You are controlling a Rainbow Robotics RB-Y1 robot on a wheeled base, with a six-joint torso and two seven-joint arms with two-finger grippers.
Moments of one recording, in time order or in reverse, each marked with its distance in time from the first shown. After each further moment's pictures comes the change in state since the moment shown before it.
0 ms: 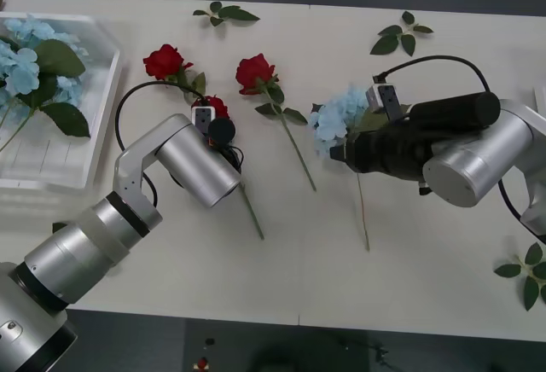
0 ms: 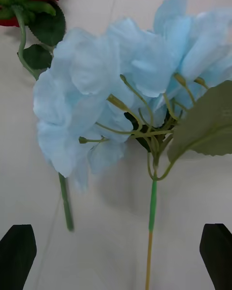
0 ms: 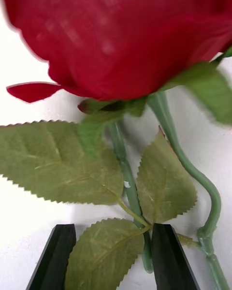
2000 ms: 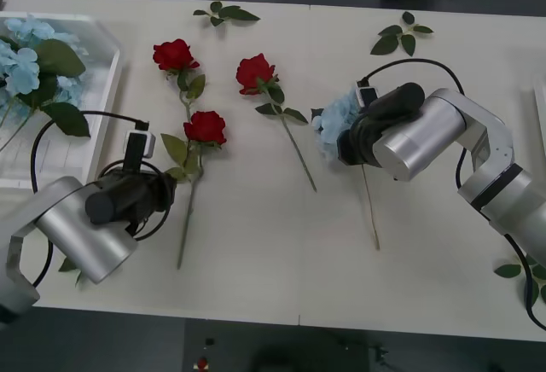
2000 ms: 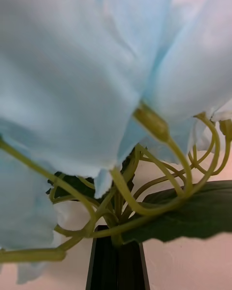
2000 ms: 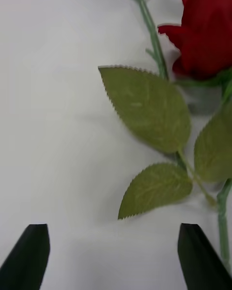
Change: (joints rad) right arm -0.186 0.167 0.091 0.392 0.162 0.046 -0.001; left arm 0.396 0.373 0.069 -0.458 -0.009 -0.287 -0.108
